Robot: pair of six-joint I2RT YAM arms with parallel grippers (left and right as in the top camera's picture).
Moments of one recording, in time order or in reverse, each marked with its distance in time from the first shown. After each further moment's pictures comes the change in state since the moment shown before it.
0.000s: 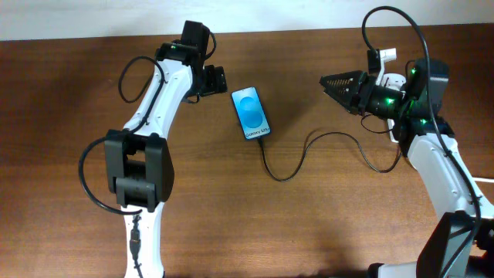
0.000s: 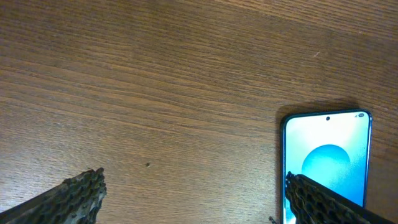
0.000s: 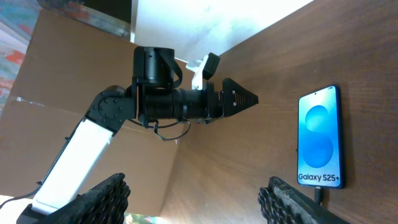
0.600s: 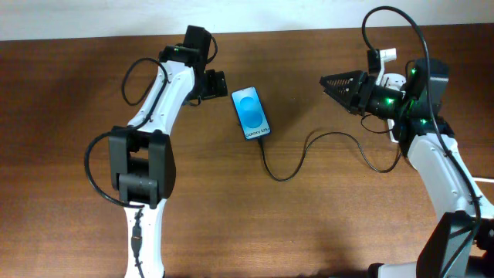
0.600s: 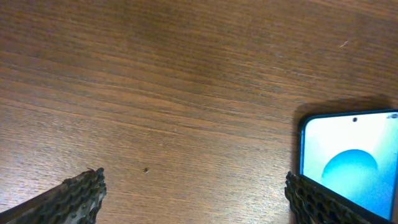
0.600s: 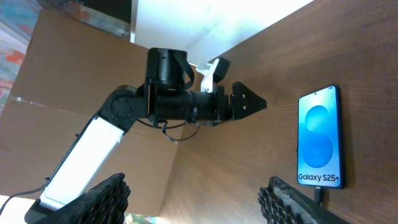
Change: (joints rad) left arm 0.000 0.040 0.000 0.000 0.000 -0.008; right arm 0.000 0.000 0.000 0.000 0.000 0.000
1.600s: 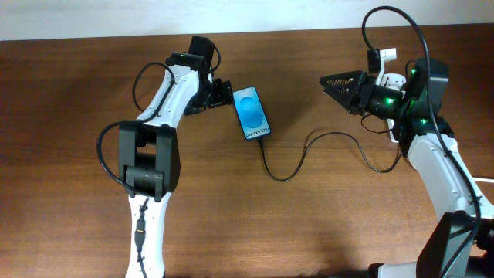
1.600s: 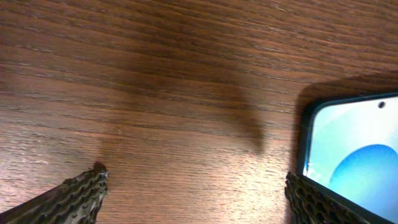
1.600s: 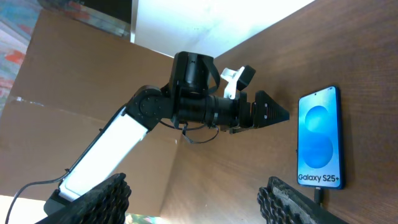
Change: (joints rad) left arm -0.001 0.093 0.004 0.014 0.135 -0.003; right arm 0.000 0.000 0.000 0.002 0.000 0.000
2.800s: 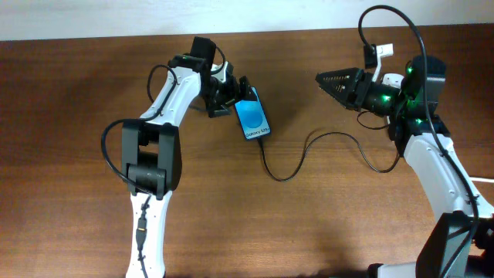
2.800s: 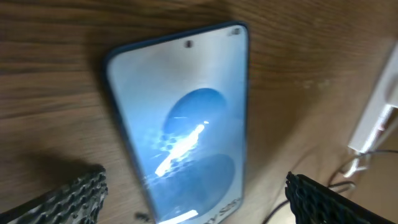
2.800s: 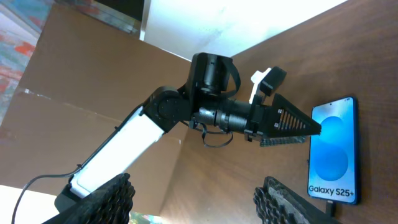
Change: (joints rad) left arm -0.002 0.033 0.003 0.064 0.473 -0.003; right arm 0.032 0.000 0.000 0.089 0.000 0.045
